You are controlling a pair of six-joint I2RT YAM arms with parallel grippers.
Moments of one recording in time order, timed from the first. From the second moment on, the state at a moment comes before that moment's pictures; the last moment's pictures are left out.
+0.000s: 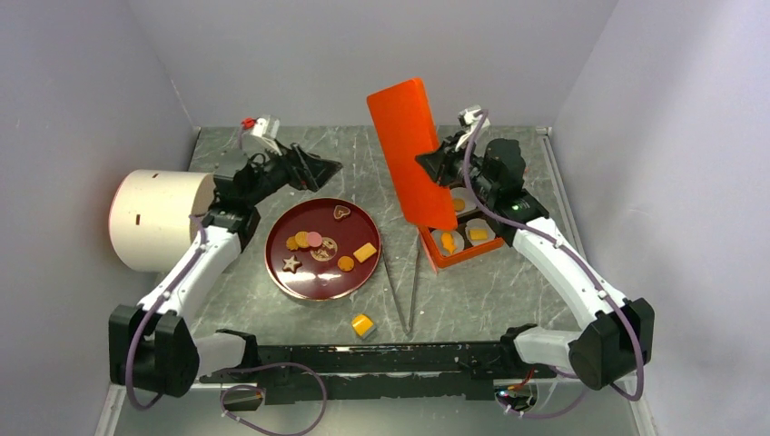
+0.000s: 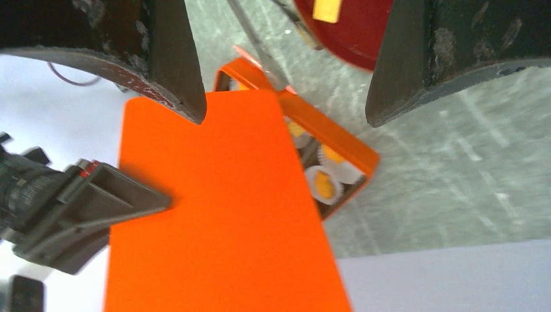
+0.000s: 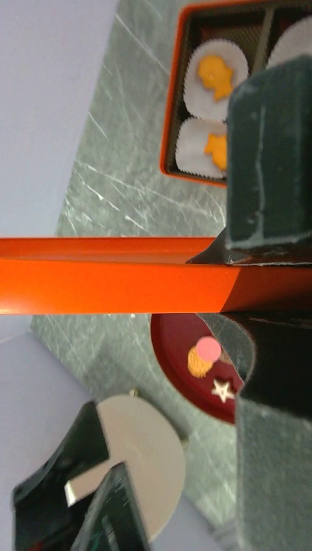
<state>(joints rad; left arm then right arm) -0.19 1.19 0.90 0.32 0.61 -0.53 0.42 1.23 1.07 0.08 -0.29 0.21</state>
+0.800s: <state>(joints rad) -0.34 1.45 0.87 0.74 0.68 -0.83 0.21 1.34 1.03 0.46 -0.76 0.91</state>
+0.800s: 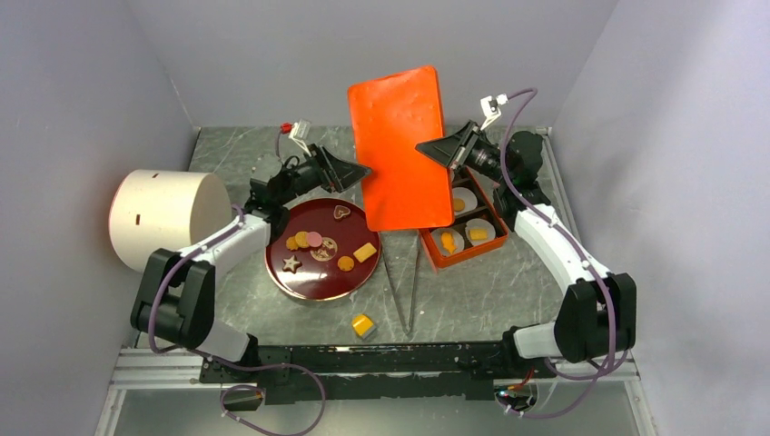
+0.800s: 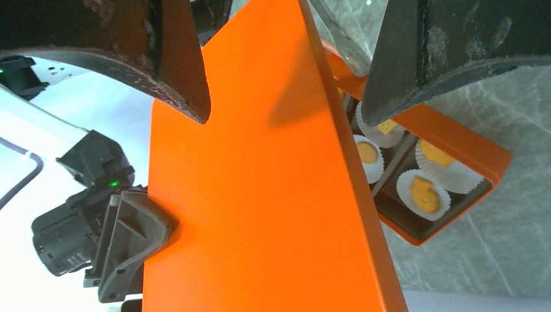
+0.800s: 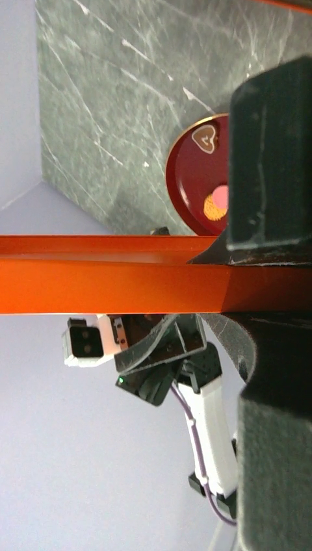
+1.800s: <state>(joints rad) -0.34 1.74 0.90 1.43 0.85 -1.37 0.16 1.47 1.12 0.54 -0.92 1.04</state>
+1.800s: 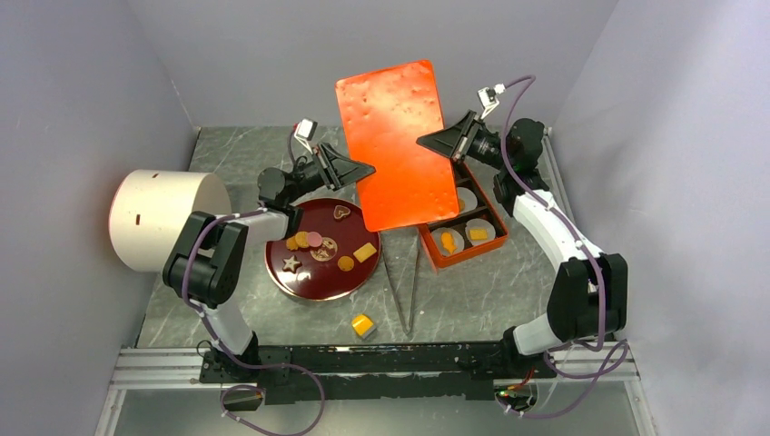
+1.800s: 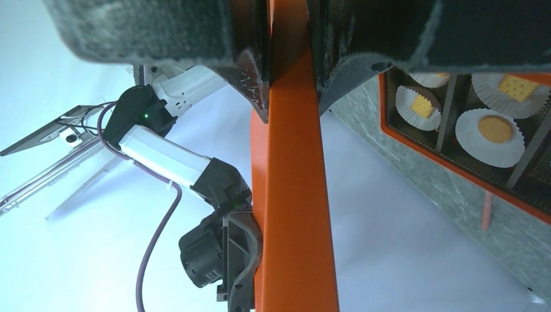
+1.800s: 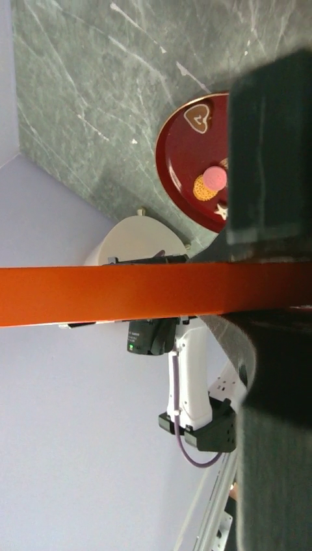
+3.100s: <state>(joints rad) -0.40 1.70 0.88 0.95 0.59 -1.29 -0.24 1.66 0.97 -0.18 -0.32 0.66</state>
